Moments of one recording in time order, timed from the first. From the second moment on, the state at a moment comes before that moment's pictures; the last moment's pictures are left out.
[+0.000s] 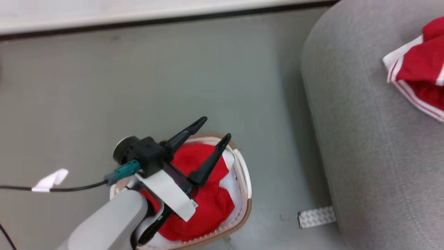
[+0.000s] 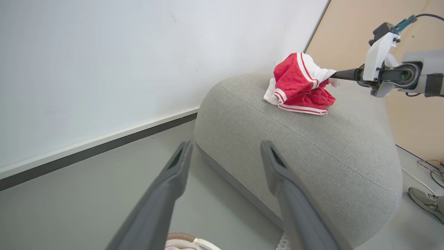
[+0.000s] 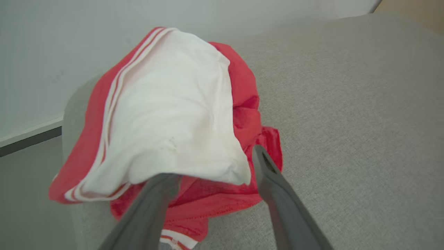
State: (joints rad) left arm -0.63 0.45 -0.81 0.12 -0.61 -0.07 -0.23; right arm -0.99 -0.36 -0.36 1.07 0.12 0.13 0.11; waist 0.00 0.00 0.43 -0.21
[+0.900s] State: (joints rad) left arm -0.39 0.40 -0.53 0.26 -0.65 0.03 -0.26; right arm -0.47 -0.35 0.00 0.41 0.51 0.13 0.17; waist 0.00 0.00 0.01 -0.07
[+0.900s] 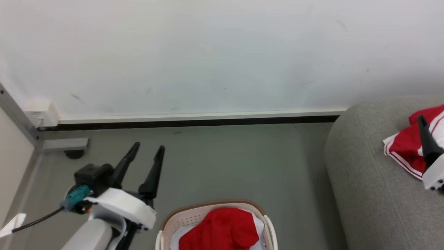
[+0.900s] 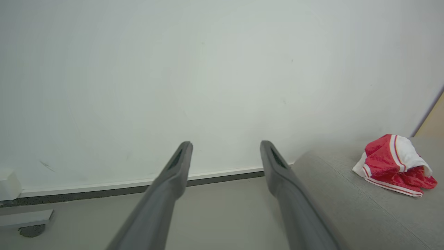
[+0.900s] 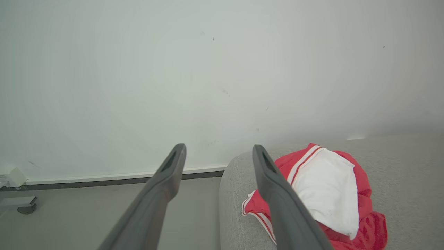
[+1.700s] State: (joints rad) left arm -0.04 0.22 -0.08 0.23 -0.41 -0.01 -0.26; right arm -0.03 -0.09 0.02 0.18 0.36 0.13 -0.06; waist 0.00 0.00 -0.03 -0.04
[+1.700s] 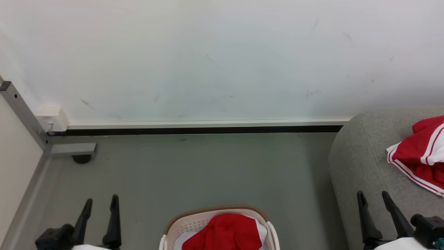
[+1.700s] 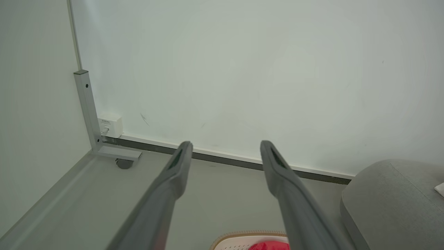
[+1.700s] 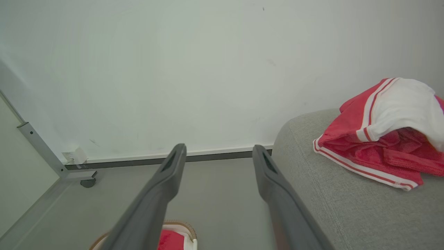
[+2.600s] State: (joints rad) left arm -0.03 0.09 0.05 0.29 -0.25 -0.12 -0.26; right arm -0.06 -0.05 0.06 0.31 0.34 0.13 -0.17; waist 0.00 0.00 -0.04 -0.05
